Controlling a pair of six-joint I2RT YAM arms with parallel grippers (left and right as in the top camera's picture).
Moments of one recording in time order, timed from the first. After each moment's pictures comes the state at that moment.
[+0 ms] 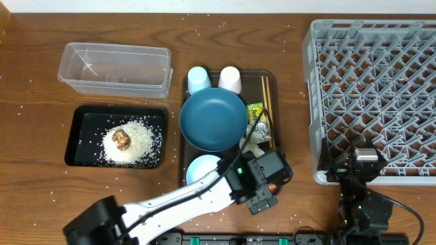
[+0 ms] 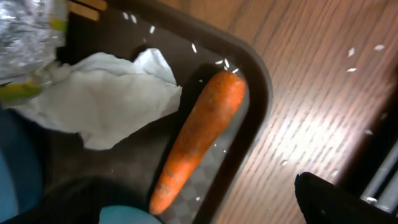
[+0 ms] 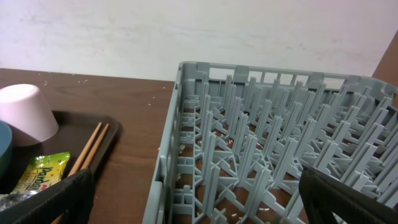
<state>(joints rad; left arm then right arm) -1.11 1.57 1.05 -0.74 -0.01 0.04 -0.05 0.01 0.01 -0.07 -0.05 -0.06</state>
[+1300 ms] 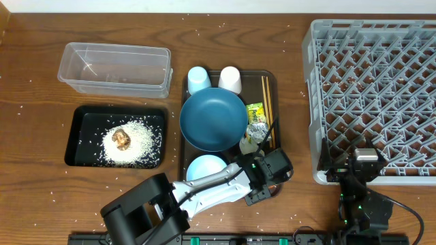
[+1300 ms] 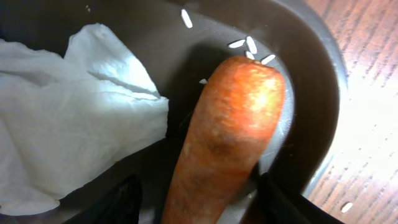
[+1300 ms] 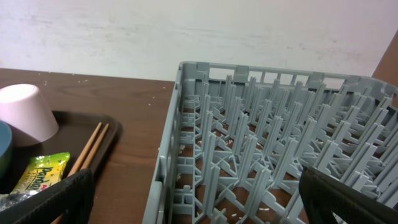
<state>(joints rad) -1.09 1.78 1.01 -0.61 0.00 0.11 -0.05 0.01 0.01 -0.07 -0.05 -0.06</state>
